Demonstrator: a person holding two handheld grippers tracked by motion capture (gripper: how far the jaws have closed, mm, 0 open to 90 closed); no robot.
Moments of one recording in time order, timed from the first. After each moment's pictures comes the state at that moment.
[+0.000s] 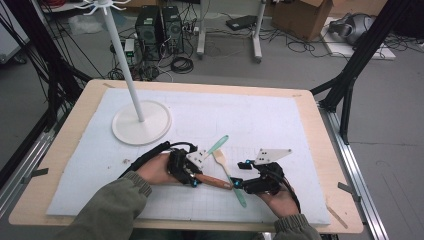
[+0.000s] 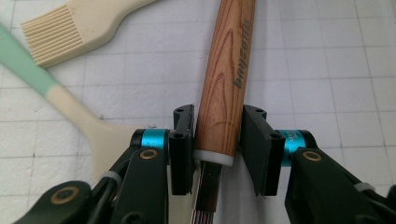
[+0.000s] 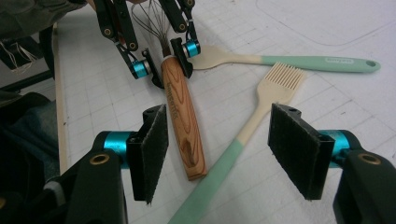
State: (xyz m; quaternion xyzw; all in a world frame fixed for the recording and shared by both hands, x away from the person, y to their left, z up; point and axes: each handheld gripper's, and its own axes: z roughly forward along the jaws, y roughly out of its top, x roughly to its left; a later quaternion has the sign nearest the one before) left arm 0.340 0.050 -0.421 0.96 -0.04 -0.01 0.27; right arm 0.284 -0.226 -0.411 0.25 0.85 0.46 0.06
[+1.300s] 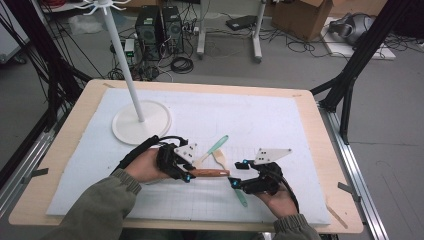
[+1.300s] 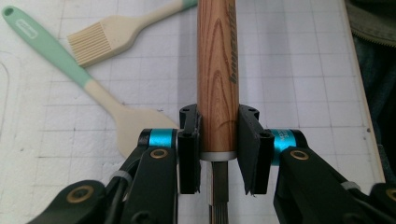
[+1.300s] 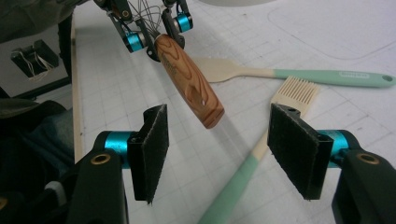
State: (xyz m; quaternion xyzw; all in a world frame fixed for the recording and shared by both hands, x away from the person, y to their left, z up) left arm 0.334 0.077 -0.384 0.95 -0.03 0.00 0.30; right arm 0.284 -0.222 -0.408 0.24 0.84 0.49 0.04
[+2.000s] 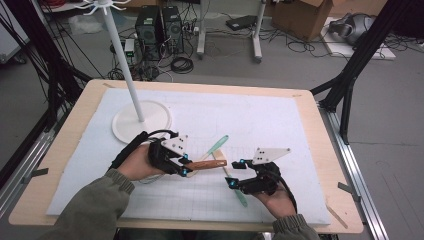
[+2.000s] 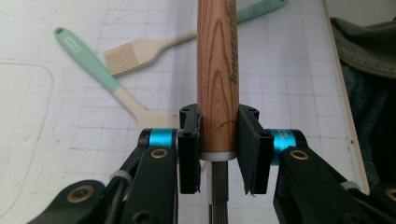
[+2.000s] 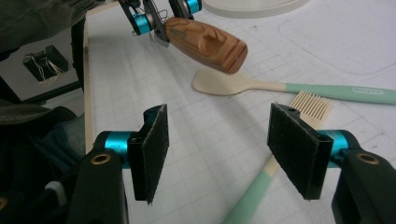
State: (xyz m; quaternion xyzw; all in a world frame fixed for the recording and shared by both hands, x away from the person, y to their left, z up) left arm 0.334 0.097 -0.366 0.94 0.00 0.01 0.35; right arm 0.282 -0.215 -0.403 0.23 0.83 0.50 0.04
